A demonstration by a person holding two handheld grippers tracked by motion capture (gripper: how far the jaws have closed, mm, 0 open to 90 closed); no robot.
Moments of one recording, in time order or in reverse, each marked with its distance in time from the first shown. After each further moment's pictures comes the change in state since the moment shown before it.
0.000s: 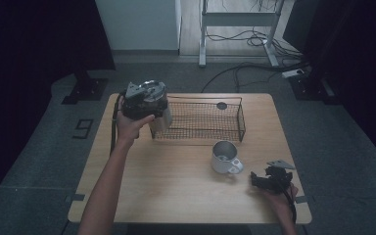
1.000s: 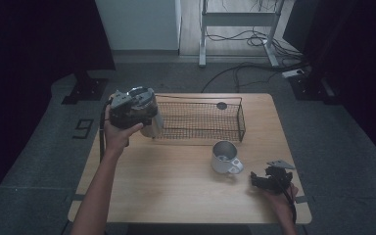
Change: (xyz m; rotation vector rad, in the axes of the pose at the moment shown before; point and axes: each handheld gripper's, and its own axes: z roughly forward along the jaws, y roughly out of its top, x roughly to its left) left arm 0.008 -0.017 -0.037 -0.034 0.008 -0.001; right arm 0.000 0.000 0.000 0.001 0.000 0.000
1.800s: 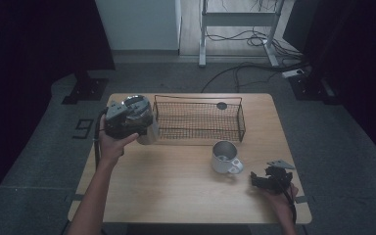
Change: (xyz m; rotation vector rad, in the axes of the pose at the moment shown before) left arm -0.001 -0.020 -0.023 0.006 0.014 0.013; right arm 0.000 0.000 0.000 0.002 0.001 0.001
